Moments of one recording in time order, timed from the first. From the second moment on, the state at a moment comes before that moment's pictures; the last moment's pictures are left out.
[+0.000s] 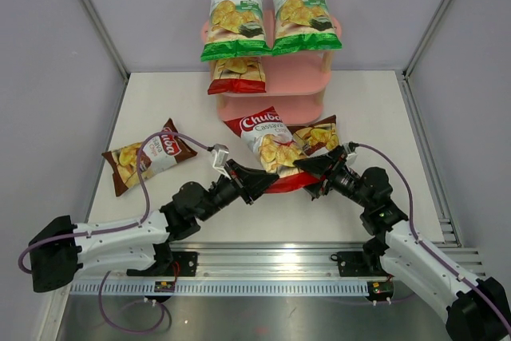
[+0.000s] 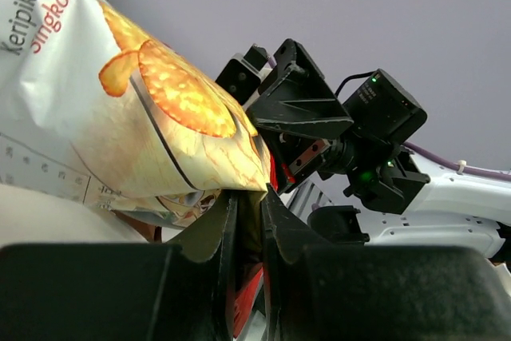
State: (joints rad) left arm -1.11 0.95 0.40 0.74 -0.12 -0.66; right arm 0.49 0.69 0.27 0.42 -0.45 1.54
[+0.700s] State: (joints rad) left arm -1.15 0.98 0.41 0.76 -0.11 -0.66; right arm 0.50 0.51 0.22 0.41 -0.31 1.40
